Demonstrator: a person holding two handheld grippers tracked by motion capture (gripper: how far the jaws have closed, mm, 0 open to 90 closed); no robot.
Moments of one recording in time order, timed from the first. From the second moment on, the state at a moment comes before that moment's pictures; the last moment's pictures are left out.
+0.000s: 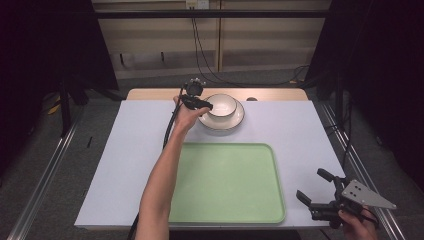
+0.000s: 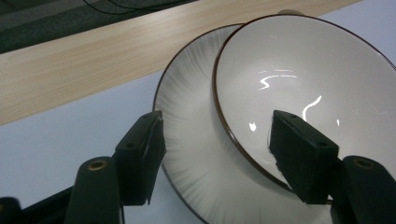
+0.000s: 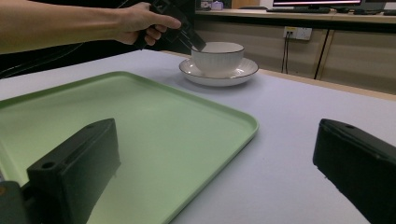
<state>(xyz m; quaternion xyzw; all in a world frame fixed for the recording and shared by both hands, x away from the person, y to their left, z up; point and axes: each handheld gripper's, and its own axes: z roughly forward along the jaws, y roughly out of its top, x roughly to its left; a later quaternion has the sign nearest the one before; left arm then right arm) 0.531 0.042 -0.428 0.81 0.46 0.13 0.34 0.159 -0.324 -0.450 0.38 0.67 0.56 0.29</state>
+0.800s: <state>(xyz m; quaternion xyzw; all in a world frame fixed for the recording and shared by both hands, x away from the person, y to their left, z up) 0.541 0.028 -0.440 0.81 0.49 0.10 0.30 0.160 -0.326 -0.450 0.38 0.68 0.56 0.29</state>
